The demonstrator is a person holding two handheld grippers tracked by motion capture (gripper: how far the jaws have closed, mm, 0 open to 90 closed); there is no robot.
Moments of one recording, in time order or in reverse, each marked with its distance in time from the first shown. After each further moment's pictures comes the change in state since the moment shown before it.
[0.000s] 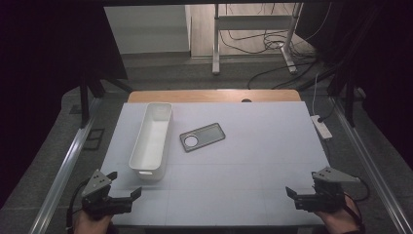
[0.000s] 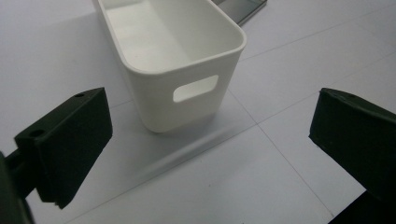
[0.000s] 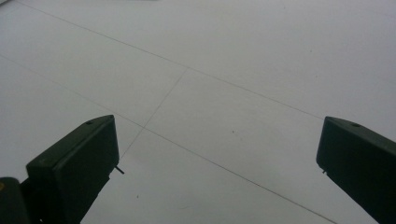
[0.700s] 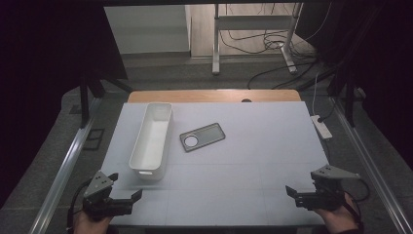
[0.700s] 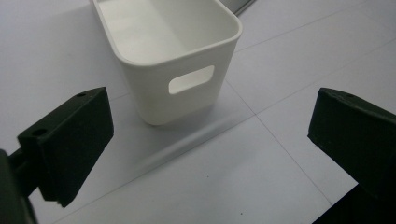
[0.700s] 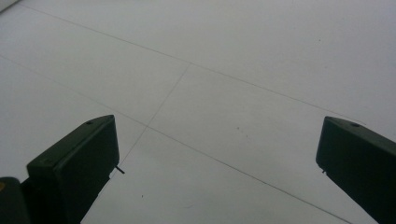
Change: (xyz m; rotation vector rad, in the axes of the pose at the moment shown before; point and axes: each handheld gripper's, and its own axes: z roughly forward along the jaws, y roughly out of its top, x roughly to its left) left arm -0.002 0.000 0.000 0.035 -0.004 0.016; right arm -0.005 0.002 0.004 0.029 0.033 0.046
